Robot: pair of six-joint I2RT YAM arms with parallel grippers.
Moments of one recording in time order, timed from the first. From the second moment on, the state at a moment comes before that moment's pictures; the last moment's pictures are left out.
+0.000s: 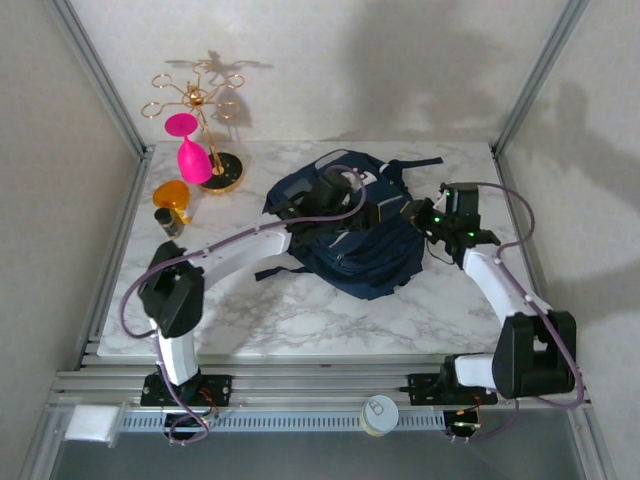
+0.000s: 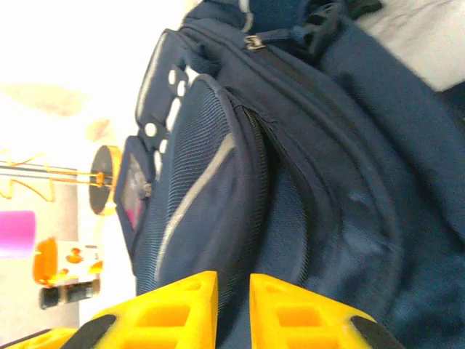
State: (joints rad) left arm -0.77 1.79 1.45 -0.24 0.11 -0.73; right arm 0.12 1.28 0.88 -0.25 -0.36 0.77
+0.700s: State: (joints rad) left arm -0.49 1.72 0.96 0.27 0.27 -1.02; right arm 0.93 1.55 1.13 -0.68 0.22 1.00
